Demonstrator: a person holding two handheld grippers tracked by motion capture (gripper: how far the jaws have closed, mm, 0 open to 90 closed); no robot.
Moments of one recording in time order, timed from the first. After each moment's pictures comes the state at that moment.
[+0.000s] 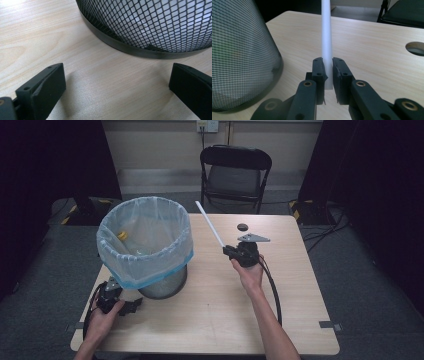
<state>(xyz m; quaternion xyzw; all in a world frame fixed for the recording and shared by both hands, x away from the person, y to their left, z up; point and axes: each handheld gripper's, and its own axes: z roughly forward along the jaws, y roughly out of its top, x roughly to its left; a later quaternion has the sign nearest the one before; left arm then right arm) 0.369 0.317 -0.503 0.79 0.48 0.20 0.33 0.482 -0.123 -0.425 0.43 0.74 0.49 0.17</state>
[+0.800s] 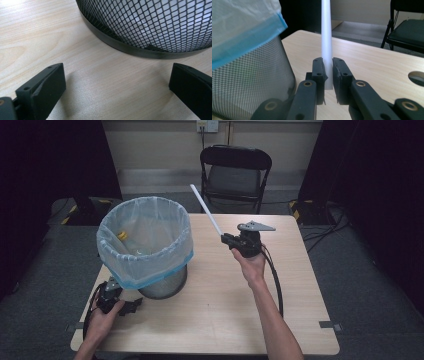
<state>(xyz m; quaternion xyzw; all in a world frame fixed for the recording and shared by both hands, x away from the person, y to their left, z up) 0.369 0.317 -0.503 0.79 0.48 0.20 0.33 0.482 -0.121 -0.377 0.39 0.72 0.54 0.17</state>
